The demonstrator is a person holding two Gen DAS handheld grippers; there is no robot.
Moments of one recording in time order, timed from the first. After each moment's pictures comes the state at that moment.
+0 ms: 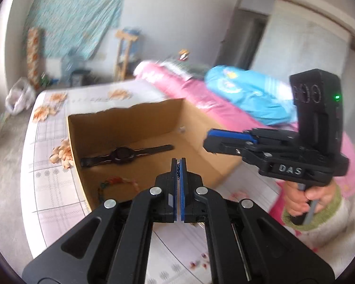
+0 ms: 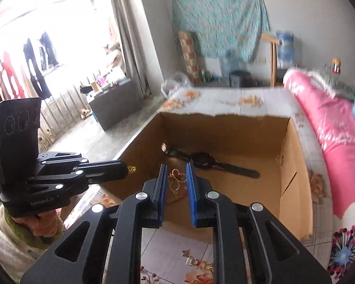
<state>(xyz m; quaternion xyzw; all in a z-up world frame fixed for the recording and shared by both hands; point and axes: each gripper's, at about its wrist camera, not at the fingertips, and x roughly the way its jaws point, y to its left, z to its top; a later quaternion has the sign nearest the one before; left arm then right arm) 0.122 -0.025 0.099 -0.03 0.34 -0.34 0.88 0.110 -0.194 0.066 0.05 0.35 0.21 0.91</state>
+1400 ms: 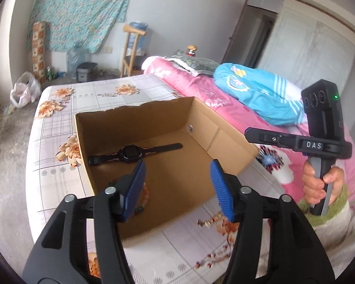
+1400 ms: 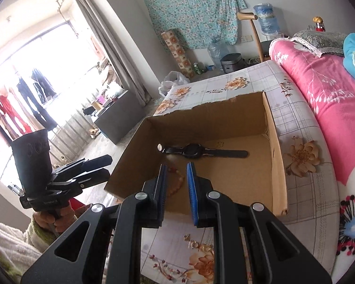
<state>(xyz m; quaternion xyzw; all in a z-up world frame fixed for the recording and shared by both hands) 0.101 -0.011 0.102 -0.02 0.33 -0.34 0.88 0.080 -0.261 0.068 0.16 0.35 0.21 0.90</state>
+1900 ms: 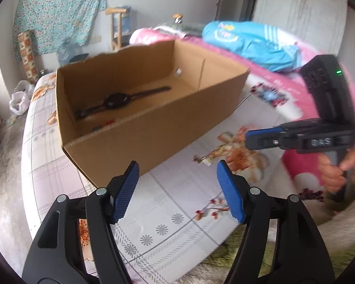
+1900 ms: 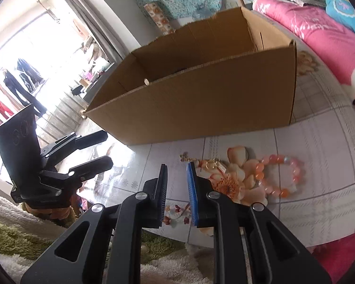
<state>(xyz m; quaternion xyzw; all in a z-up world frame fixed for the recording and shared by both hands) 0.047 -0.043 0.020 0.09 0.38 -0.33 0.86 0.015 -0.237 -0.038 0.18 0.45 0.19 0.86</state>
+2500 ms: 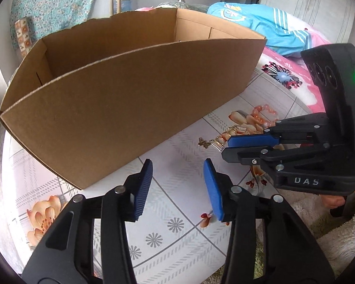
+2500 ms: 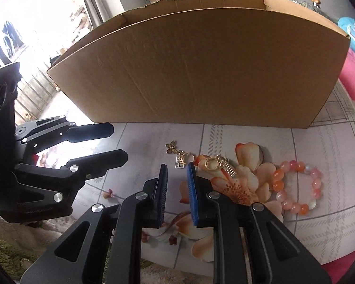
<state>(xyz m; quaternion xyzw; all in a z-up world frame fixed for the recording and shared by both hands) 0.065 -0.061 -0.025 0.09 0.42 -0.33 0.84 0.047 -0.186 -0.071 0.06 0.48 0.13 0.87</state>
